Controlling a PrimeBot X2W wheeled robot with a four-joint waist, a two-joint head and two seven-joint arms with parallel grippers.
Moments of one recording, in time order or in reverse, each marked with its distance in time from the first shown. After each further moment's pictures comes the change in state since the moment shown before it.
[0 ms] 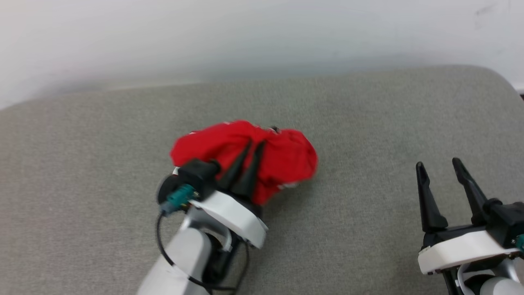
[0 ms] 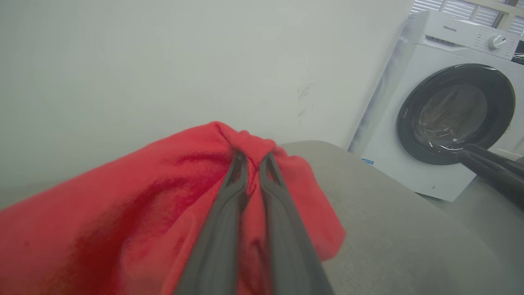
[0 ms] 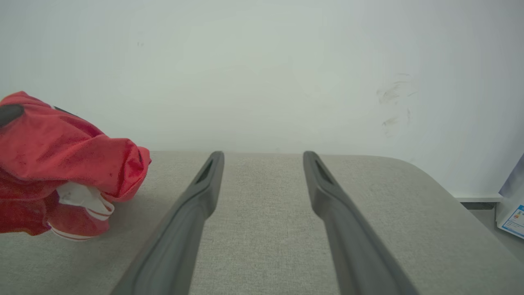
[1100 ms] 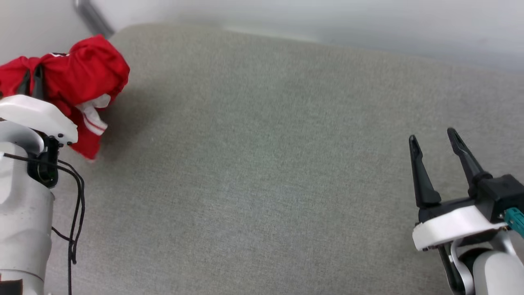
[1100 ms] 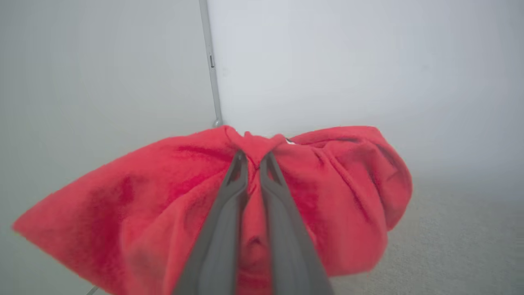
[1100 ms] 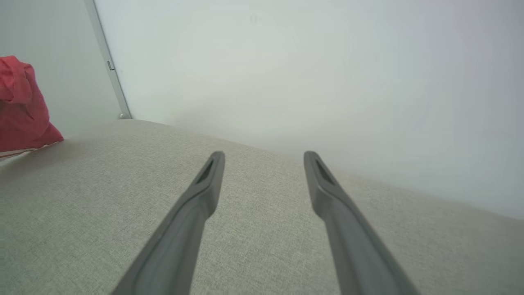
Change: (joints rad) left arm -0.470 0.328 0.320 0.710 -0.072 -0.007 -0.039; right arm -0.134 -0.008 0.028 0.035 -0.088 0.000 -0.001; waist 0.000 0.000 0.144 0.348
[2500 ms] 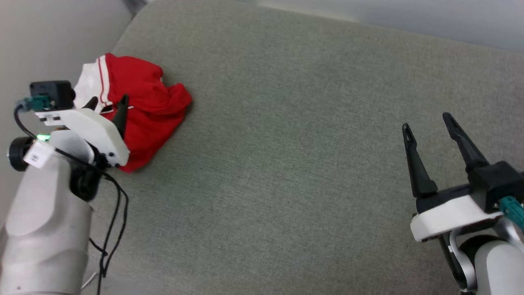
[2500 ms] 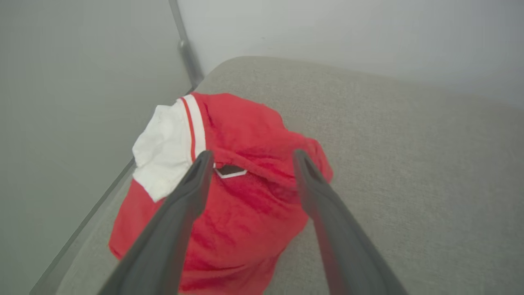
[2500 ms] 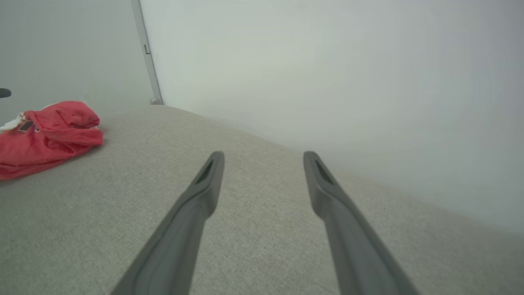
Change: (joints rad) left arm 0.167 -0.157 0.079 -0.289 0.143 -0.061 0.329; right arm -0.009 -0.039 0.049 -0.080 -0.037 0.000 0.081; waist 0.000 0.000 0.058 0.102
